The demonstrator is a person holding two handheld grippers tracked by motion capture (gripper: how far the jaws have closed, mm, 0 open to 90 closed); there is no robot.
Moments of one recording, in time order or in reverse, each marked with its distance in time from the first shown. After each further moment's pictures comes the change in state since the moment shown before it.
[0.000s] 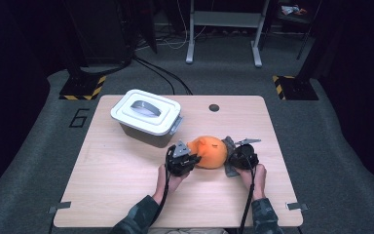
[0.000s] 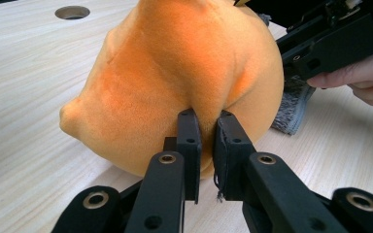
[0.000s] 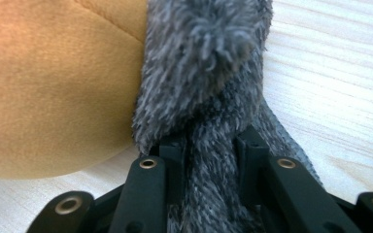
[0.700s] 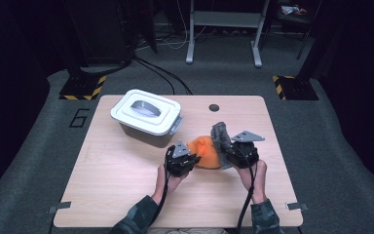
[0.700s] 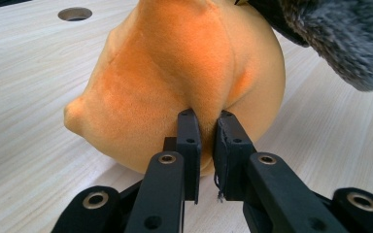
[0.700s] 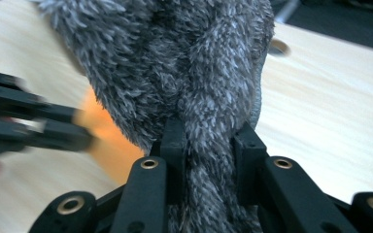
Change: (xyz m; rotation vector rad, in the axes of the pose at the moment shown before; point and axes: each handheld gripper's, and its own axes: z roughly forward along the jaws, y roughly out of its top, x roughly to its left) left arm -0.001 0.001 -0.003 0.002 0.003 0.015; right arm 0.059 0.036 -0.085 -0.249 0.026 -0.168
